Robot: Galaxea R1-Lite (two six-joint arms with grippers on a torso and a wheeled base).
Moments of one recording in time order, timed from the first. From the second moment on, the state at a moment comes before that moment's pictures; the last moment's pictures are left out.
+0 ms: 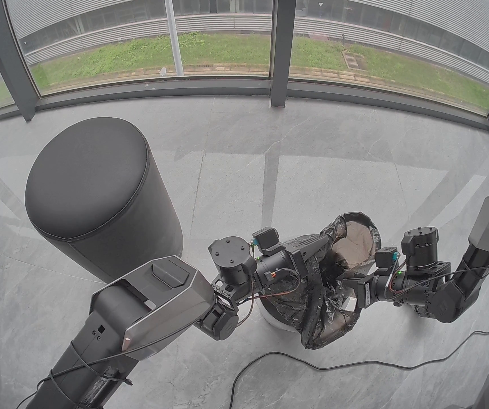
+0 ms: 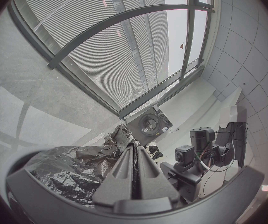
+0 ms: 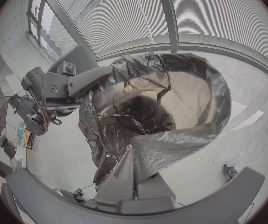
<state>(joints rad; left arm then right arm) -0.65 2.74 -1.55 -1.46 -0.52 -0.67 0.27 2.09 -0.56 -0.97 0.29 -0.01</state>
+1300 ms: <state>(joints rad) -0.48 2.64 -1.12 -1.54 -0.52 -0.42 0.28 2.15 -0.54 -0.99 0.29 -0.01</state>
